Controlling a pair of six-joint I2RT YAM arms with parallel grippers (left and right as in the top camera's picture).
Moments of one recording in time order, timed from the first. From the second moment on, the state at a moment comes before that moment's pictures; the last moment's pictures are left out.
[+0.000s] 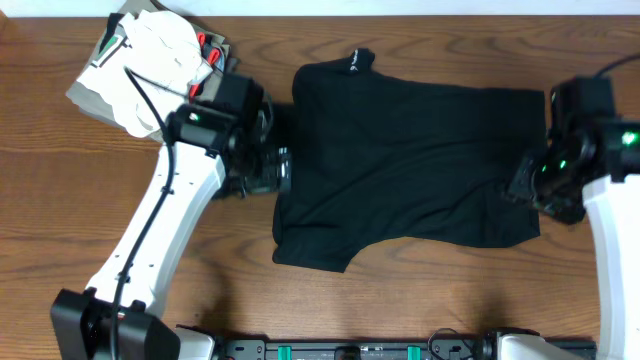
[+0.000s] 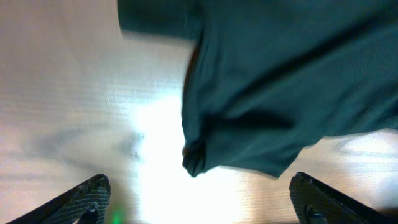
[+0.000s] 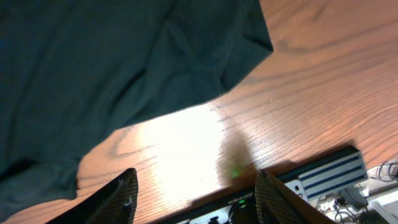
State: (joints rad) left arm -0.29 1.56 1.34 -1.25 0.15 -0.37; right arm -0.03 1.36 1.42 -1.51 0.07 0.49
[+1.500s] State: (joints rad) left arm -0.28 1.56 0.82 -0.83 0.35 -0.62; right arm -0.23 1.30 0.82 -0.93 0.02 0.57
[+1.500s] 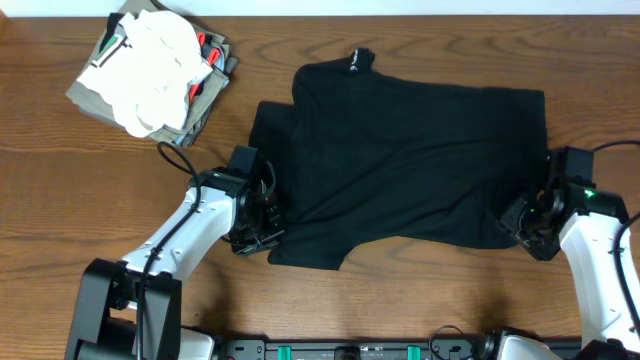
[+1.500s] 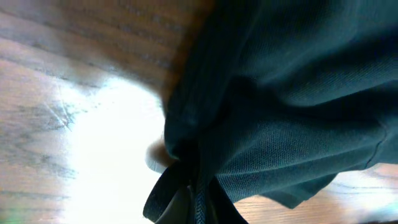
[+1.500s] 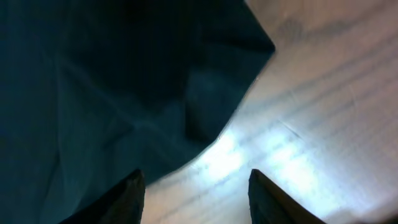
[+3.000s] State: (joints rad) left arm -0.18 1.49 0.90 -0.83 0.35 -0.56; right arm -0.37 1.34 0.78 -0.83 -0.03 0.52
